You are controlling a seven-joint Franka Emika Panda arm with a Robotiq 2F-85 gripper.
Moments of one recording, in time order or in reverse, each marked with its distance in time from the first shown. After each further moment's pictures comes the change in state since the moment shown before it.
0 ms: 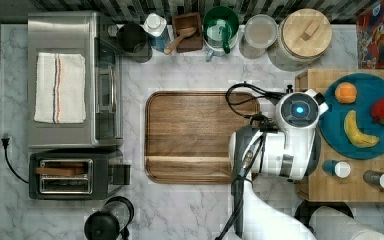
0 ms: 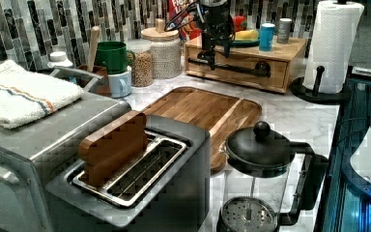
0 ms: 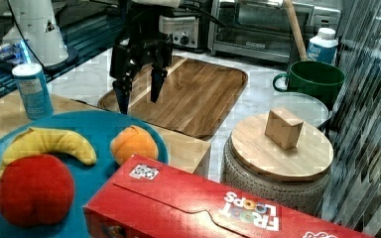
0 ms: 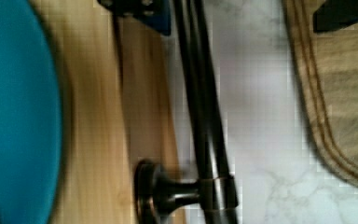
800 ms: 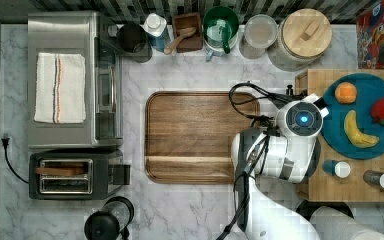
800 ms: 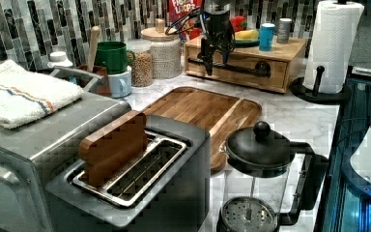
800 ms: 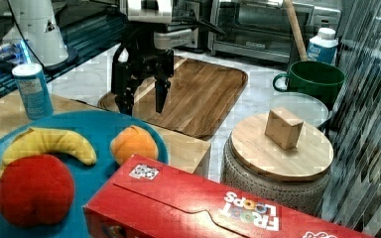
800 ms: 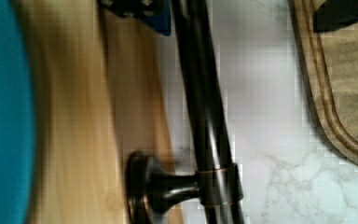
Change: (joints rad) arm -0.044 0.042 0.029 -0.033 0.077 0.122 -0.004
